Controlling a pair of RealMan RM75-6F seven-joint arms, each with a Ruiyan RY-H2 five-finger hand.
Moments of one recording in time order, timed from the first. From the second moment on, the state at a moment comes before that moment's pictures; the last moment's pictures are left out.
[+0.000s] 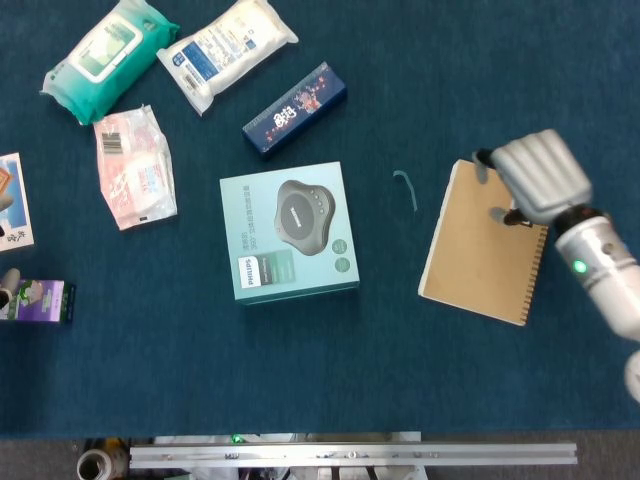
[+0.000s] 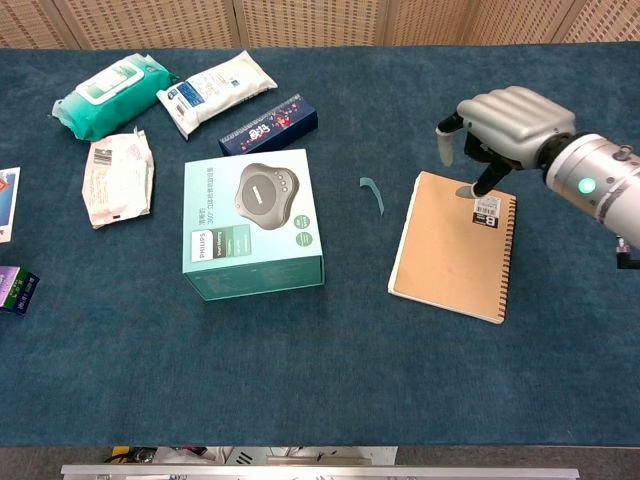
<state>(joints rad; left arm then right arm) -0.10 -1.15 -0.03 -1.65 1.43 1.42 0.16 0.63 -1.40 0.18 -1.69 -1.04 0.93 -0.63</state>
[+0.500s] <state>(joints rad) -0.09 -1.15 -0.02 -1.63 1.43 1.42 0.14 0.77 -1.56 0.17 -1.60 -0.85 0.93 -0.74</state>
